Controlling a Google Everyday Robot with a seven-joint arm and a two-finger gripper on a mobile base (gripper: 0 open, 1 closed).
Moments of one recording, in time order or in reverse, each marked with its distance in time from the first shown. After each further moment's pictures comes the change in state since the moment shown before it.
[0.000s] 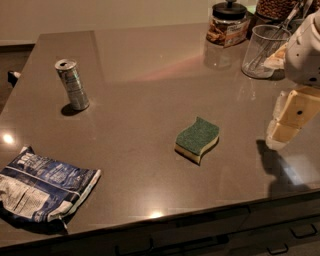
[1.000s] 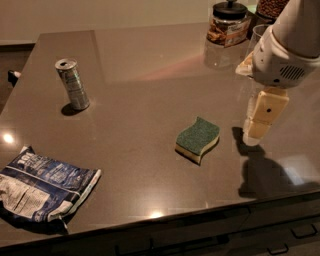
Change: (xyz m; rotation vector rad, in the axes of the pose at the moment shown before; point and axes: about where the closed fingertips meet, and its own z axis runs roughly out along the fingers) arm -0.028 -0.013 0.040 -0.083 -0.024 -0.079
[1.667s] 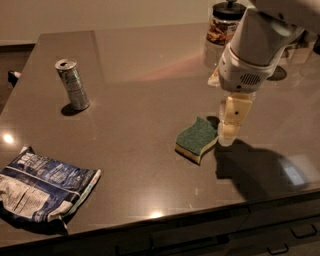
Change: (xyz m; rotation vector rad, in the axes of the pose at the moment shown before) arm -0.031 -0.014 0.055 -0.111 0.007 -0.083
